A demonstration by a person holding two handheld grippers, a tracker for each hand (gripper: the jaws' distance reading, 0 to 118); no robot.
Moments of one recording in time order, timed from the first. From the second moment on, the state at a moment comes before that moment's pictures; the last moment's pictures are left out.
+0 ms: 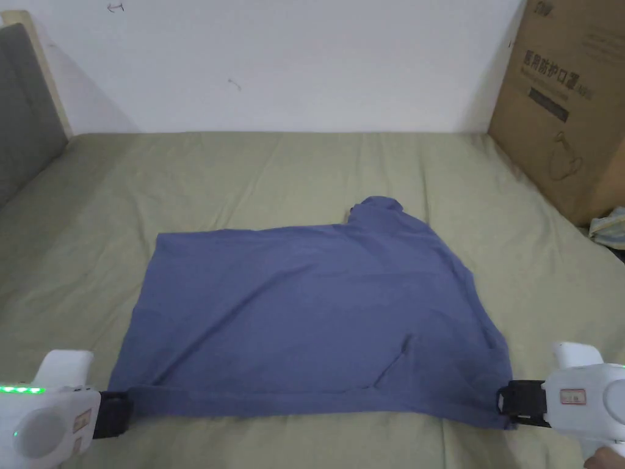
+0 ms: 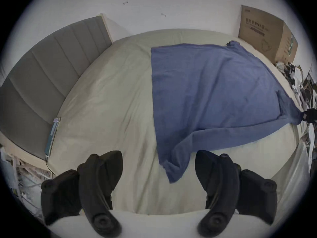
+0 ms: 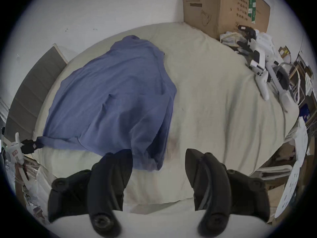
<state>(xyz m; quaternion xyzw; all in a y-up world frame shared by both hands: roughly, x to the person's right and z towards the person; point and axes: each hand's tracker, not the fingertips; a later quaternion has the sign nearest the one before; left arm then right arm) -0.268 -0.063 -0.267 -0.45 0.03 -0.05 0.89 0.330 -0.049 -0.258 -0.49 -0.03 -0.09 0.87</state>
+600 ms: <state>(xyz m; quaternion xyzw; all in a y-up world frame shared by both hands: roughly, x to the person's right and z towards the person) -0.274 -0.043 -0.210 -0.41 0.02 0.06 0.91 0.280 -0.032 -0.241 -0.44 0.03 -0.11 0.89</state>
